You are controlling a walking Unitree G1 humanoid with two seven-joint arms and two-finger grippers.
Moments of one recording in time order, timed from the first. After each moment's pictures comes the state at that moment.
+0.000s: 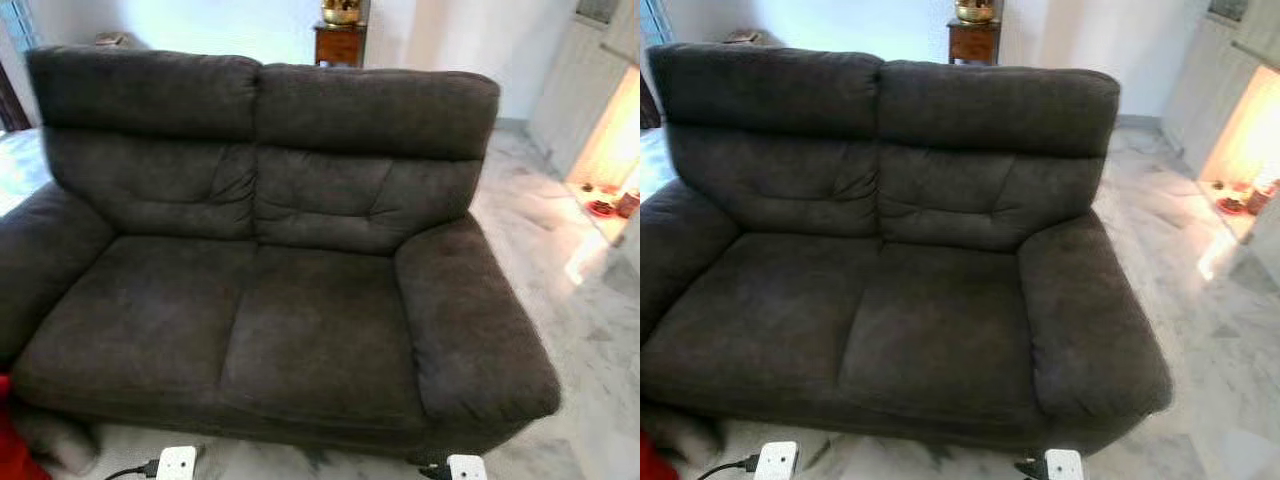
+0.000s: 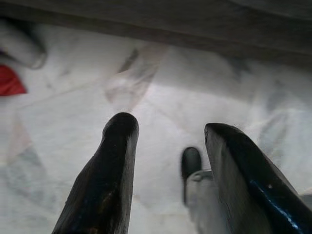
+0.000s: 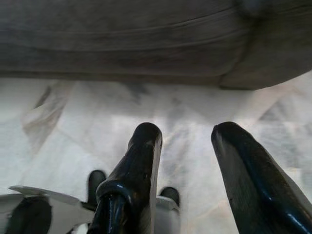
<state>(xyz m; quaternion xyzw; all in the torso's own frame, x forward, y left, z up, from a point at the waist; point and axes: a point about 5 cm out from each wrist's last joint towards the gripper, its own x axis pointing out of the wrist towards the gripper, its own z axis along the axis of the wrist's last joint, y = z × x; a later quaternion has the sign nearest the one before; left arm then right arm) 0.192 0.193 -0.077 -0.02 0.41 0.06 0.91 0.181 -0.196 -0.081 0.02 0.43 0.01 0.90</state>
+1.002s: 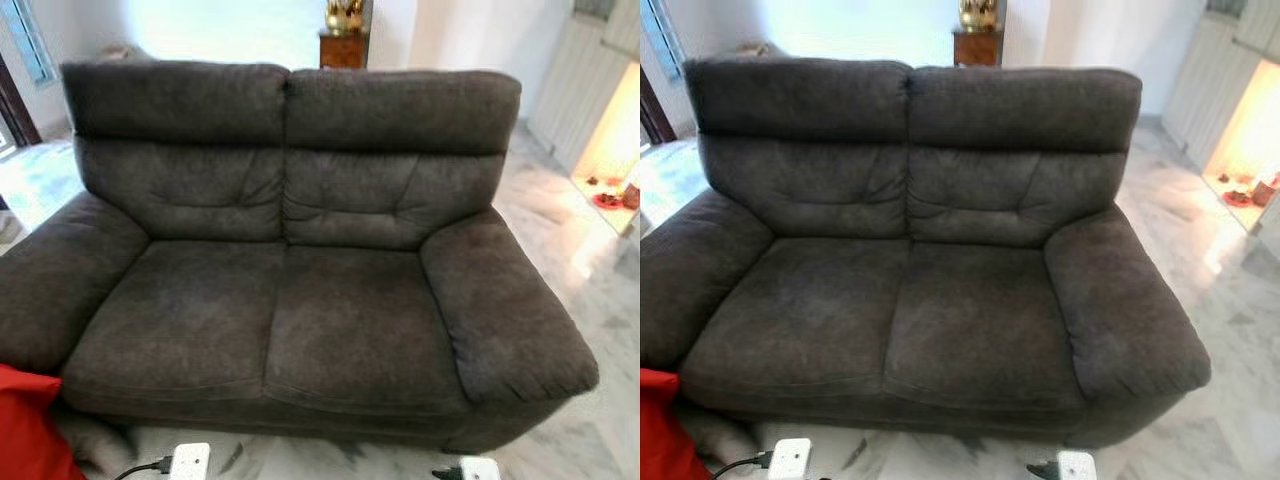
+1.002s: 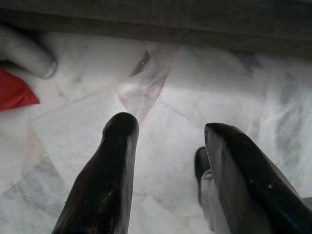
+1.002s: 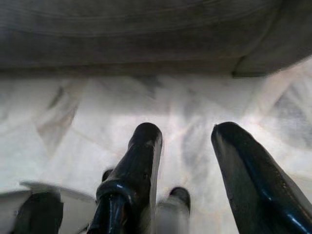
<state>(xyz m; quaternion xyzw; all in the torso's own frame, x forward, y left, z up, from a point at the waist) 0.194 0.193 -0.076 -0.02 0.41 0.06 0.91 0.175 -0.193 -0.084 0.02 0.44 0.01 0.90</state>
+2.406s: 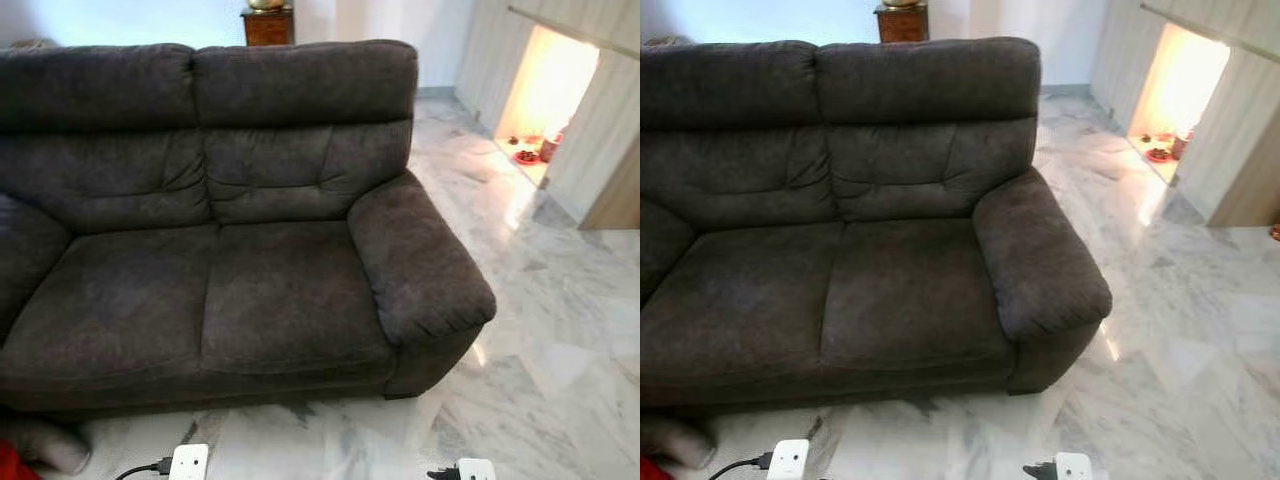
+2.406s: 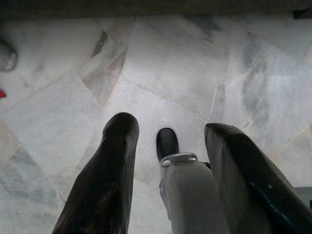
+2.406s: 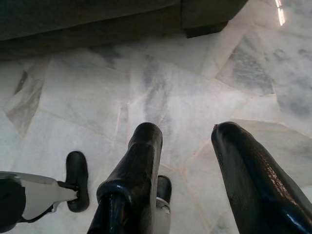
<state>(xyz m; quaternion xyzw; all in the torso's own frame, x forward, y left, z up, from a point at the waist) 0.194 0.184 -0.077 -0.02 0.41 0.05 0.91 0.178 -0.203 -0.082 0.01 0.43 0.00 0.90</state>
